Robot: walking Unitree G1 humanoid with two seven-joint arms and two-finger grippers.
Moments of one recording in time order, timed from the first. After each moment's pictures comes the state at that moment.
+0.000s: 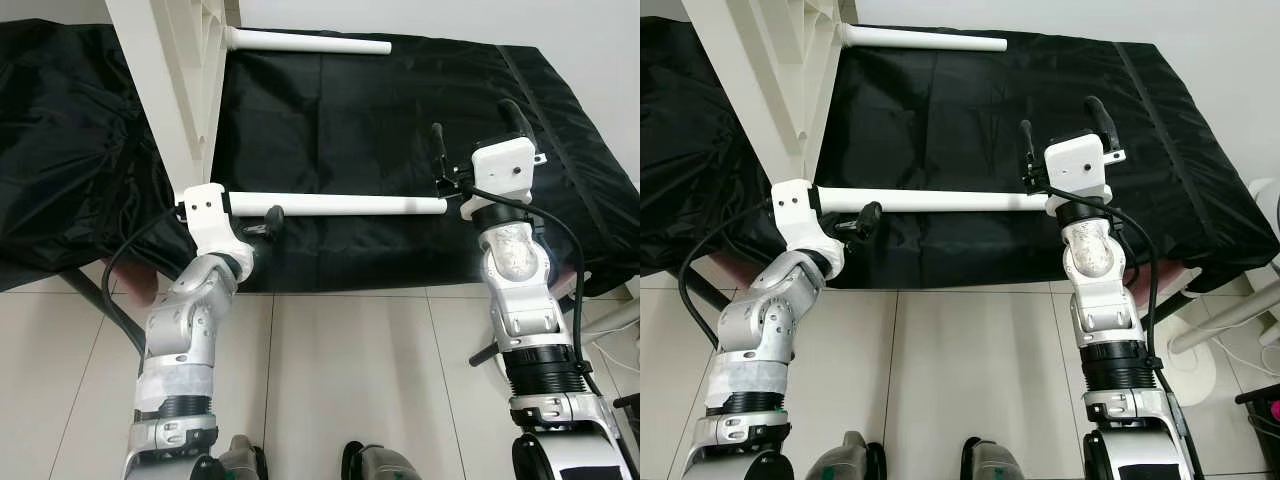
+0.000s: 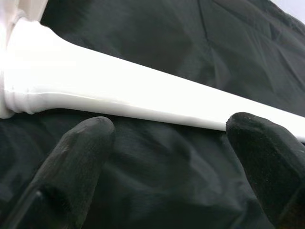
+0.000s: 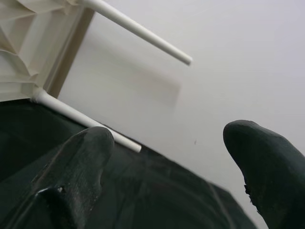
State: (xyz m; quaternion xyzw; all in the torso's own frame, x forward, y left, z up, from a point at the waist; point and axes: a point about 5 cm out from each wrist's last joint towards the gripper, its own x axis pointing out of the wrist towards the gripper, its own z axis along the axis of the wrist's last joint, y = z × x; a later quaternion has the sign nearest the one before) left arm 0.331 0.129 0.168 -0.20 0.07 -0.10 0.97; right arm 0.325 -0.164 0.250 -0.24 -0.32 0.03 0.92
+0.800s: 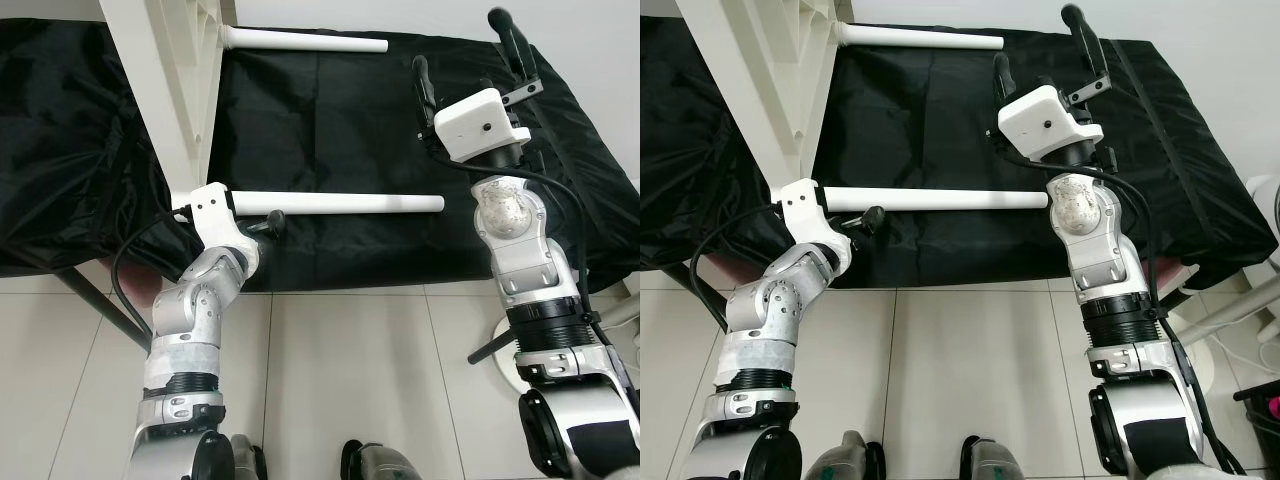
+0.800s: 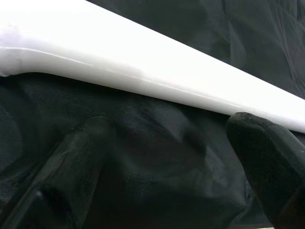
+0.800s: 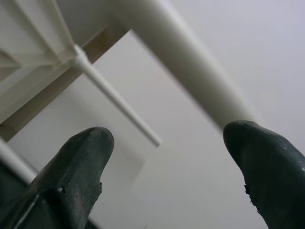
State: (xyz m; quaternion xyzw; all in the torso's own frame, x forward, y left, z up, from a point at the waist) left arm 0.341 0.124 0.161 -0.21 0.12 -0.08 0.97; right arm 0.331 -0.126 0.317 -0.36 -0.47 0.01 0.81
